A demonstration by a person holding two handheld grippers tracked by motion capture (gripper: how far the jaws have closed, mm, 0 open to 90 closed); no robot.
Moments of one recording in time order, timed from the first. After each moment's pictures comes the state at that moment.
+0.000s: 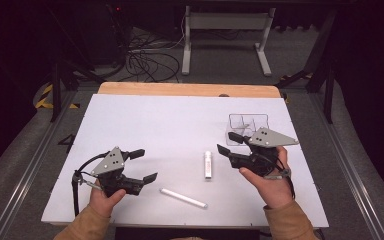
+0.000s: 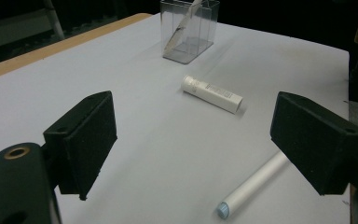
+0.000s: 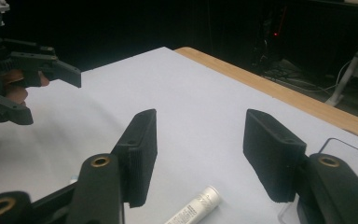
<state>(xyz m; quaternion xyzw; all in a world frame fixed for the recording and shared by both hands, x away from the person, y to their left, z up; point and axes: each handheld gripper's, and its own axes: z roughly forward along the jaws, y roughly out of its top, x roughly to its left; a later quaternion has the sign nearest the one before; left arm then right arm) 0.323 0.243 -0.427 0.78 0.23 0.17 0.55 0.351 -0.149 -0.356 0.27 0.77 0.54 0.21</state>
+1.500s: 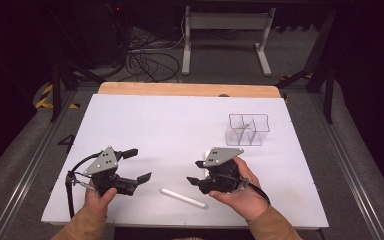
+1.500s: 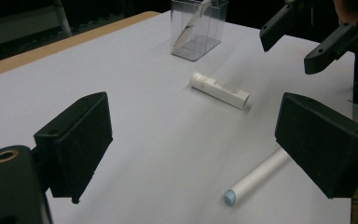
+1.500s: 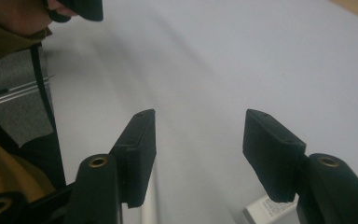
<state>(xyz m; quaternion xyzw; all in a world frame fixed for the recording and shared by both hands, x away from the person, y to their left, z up) 0.321 0.256 -0.427 0.78 0.24 0.17 0.55 0.335 -0.074 -0.395 0.19 0.88 0.42 0.11</state>
